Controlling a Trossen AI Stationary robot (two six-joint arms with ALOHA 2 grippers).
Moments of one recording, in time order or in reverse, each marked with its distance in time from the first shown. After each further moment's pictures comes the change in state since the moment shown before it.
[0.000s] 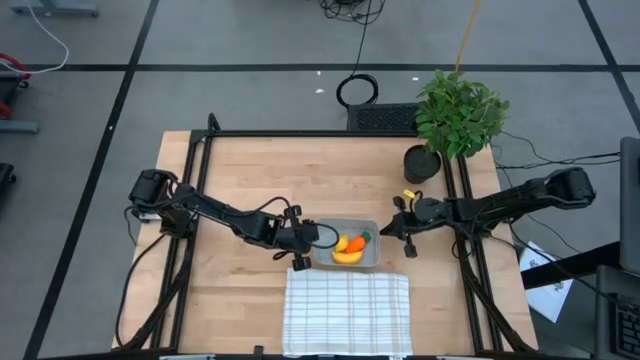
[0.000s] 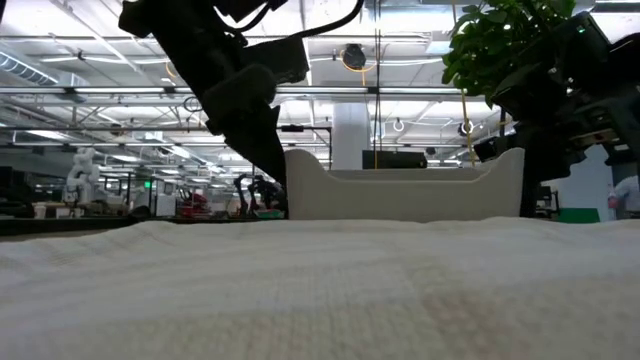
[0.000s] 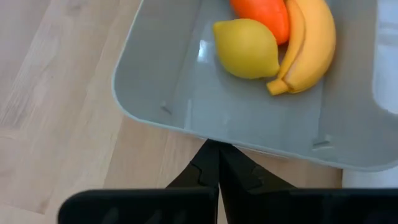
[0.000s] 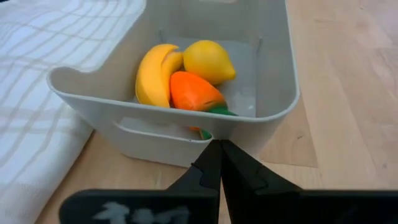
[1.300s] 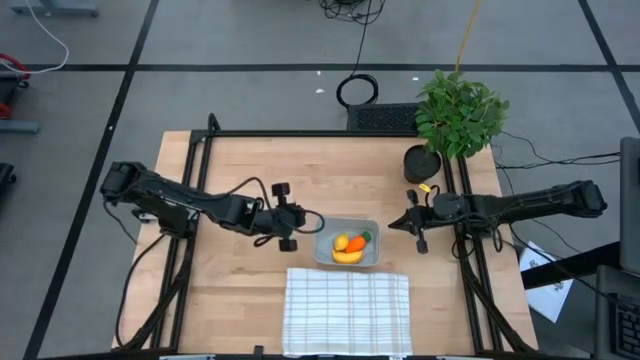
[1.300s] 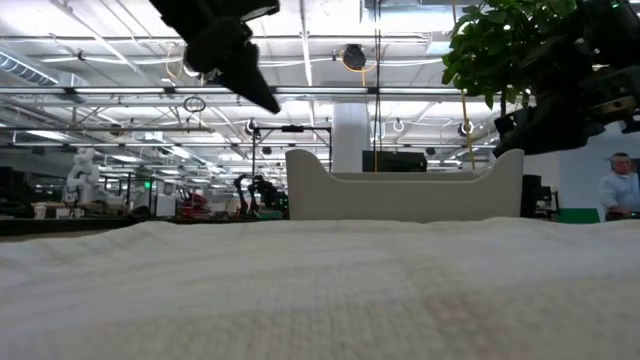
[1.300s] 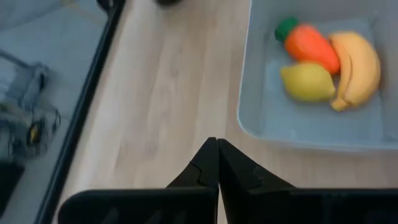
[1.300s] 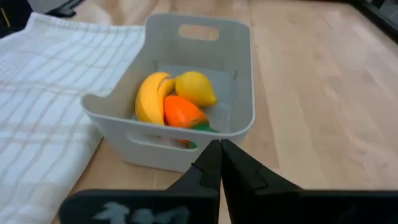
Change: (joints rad) left arm 0.033 -0.245 -0.003 -0.138 -0.173 0.290; right arm 0.000 -0.428 0.001 -0.350 0.051 -0.007
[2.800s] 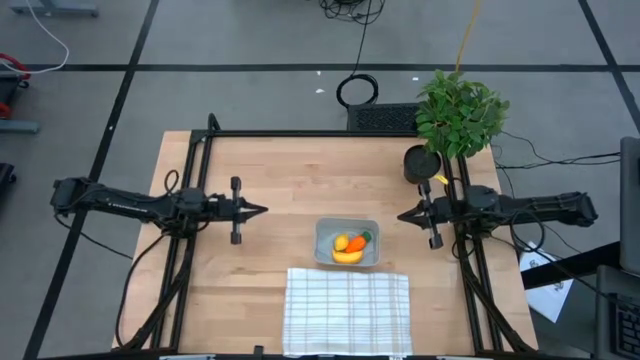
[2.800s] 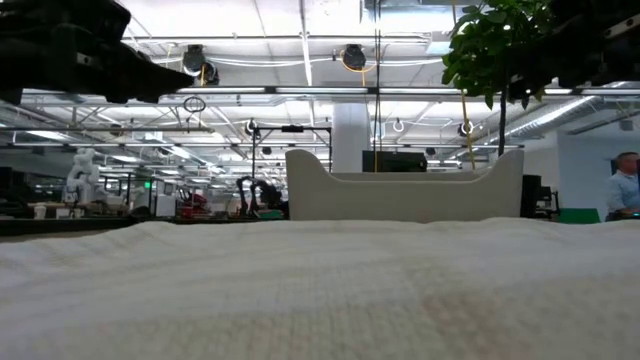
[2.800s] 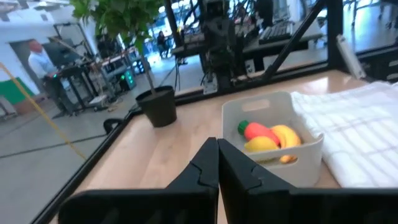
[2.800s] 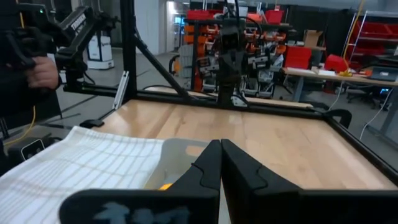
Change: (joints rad) left arm 0.155 -0.860 -0.941 0.911 0.428 0.235; right arm -0.004 -0.319 0.000 0.111 -0.047 -0.007
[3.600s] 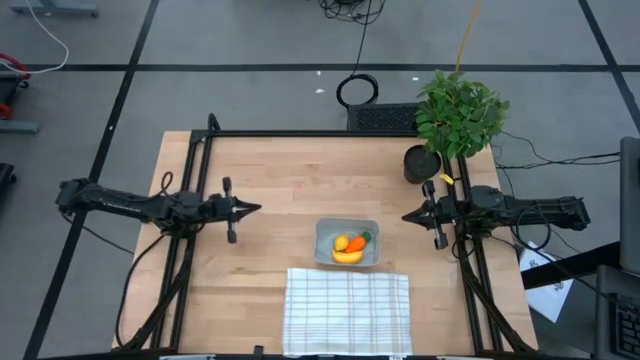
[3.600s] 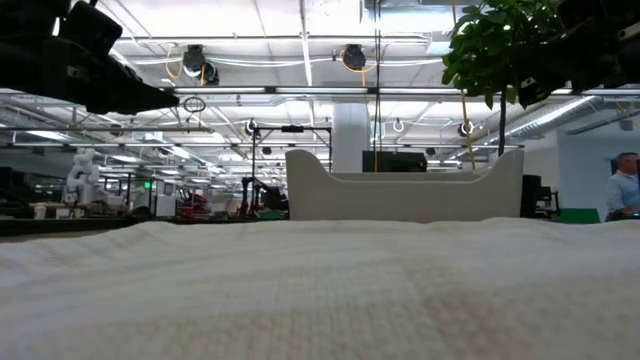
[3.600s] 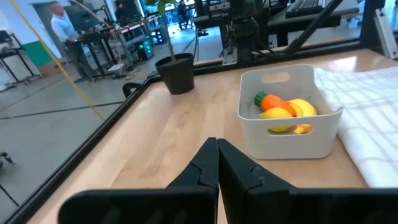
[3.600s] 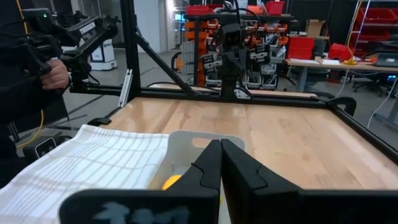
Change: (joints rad) left arm -0.079 -0.200 -0.001 -0.306 -0.200 -0.082; right arm 0.000 -0.135 0.000 -0.153 -0.008 0.050
